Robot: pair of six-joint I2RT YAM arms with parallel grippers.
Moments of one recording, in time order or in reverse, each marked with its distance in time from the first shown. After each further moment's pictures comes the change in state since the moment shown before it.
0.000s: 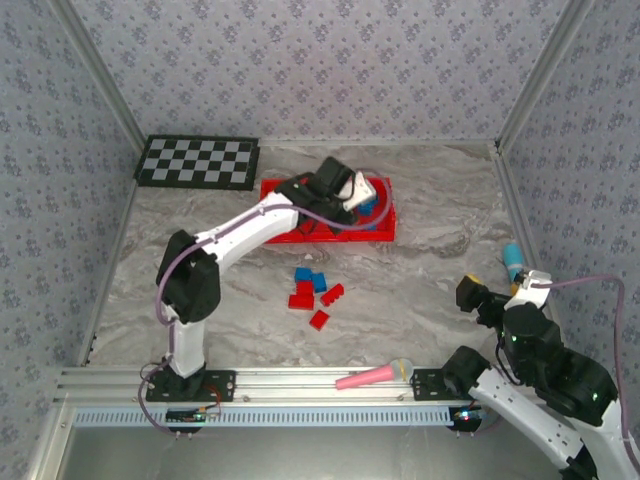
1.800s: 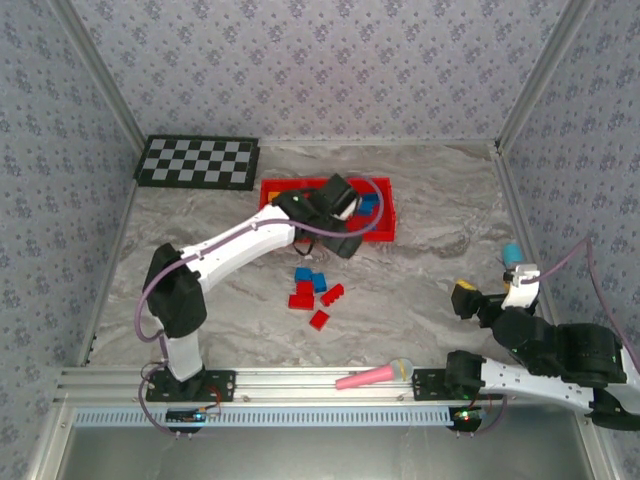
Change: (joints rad) left arm -0.154 -0.148 -0.132 -0.245 -0.166 -0.356; right arm 0.546 0.045 0.056 -0.270 0.263 0.210
